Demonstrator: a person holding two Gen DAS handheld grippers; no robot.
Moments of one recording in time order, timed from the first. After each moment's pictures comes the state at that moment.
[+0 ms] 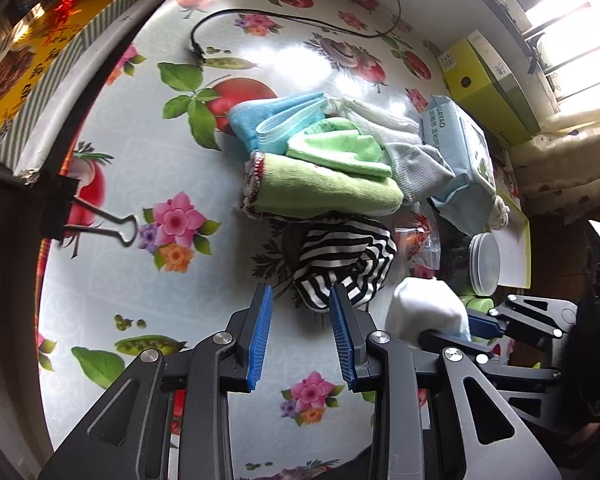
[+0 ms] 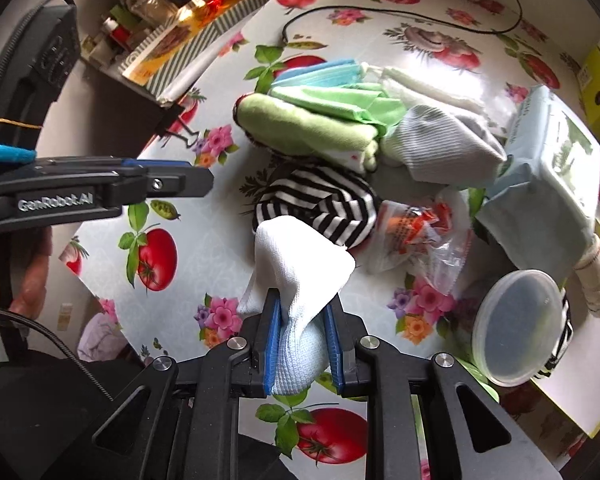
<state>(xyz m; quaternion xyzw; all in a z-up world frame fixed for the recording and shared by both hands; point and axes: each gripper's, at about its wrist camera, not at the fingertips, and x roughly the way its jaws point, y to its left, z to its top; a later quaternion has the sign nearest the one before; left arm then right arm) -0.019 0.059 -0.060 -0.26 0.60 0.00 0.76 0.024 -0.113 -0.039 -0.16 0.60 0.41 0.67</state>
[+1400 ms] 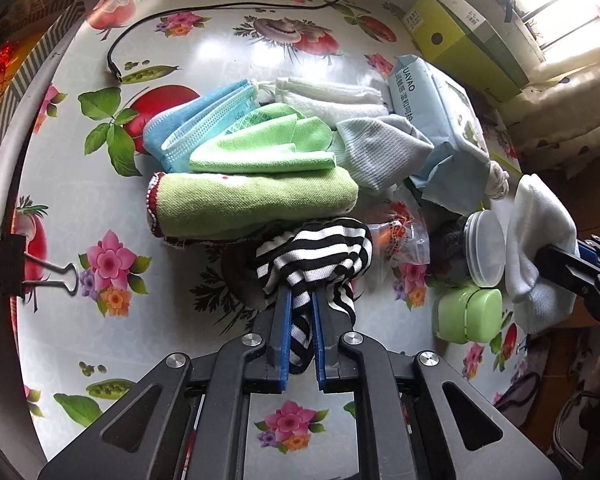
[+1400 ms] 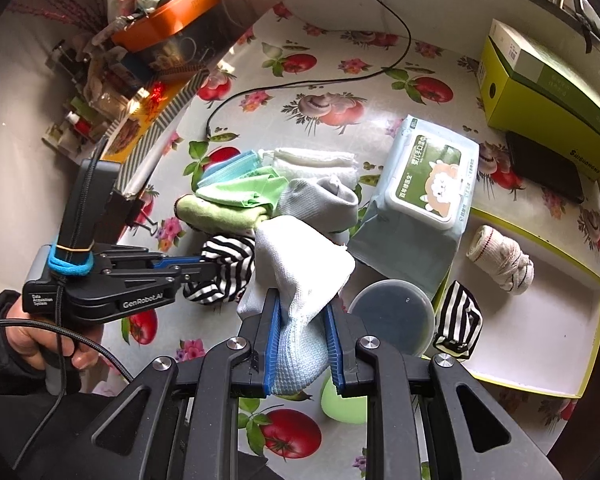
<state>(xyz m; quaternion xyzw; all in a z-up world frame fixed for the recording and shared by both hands) 0.009 0.022 -0.064 -0.20 0.61 -0.03 0.76 0.064 -0.177 0.016 -0.09 0.56 0.34 0.75</state>
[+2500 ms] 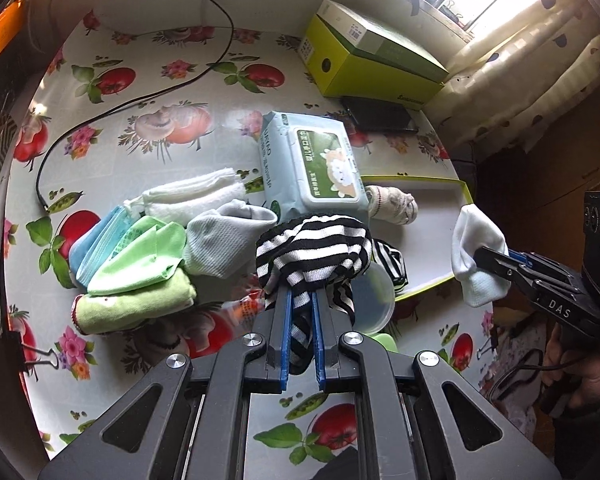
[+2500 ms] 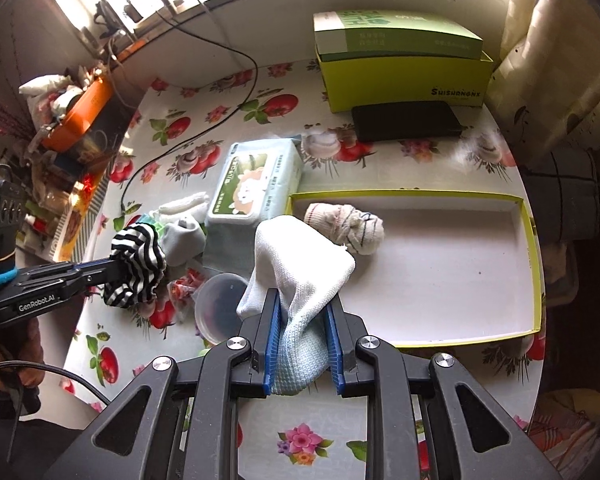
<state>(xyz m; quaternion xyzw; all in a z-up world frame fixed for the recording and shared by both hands) 0.063 -0.066 0.014 -0.14 0.57 -0.11 0.80 0.095 -0.329 0.019 0.03 0.55 0.21 0.81</state>
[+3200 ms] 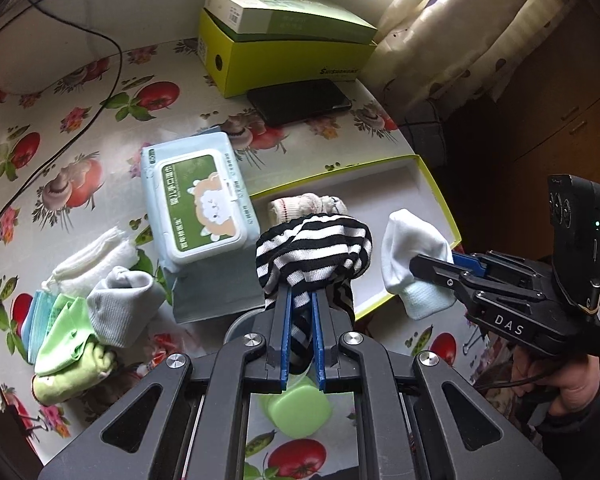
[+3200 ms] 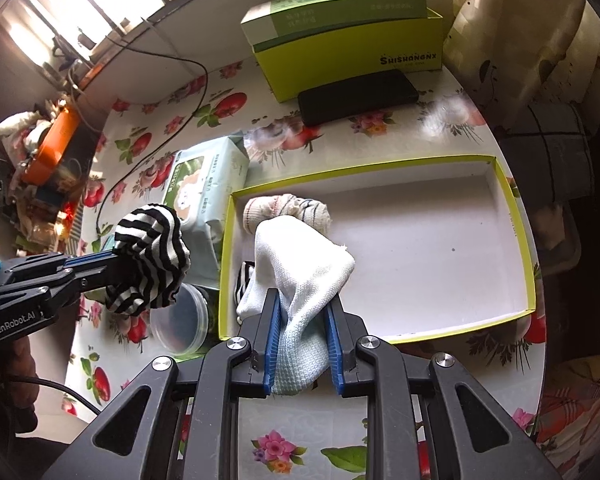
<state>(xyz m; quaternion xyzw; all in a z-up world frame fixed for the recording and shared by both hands) 0.114 -0.165 0.015 -0.06 0.58 -0.19 0.79 0.111 -0.373 -0.014 0.09 0.57 0.17 0.80</state>
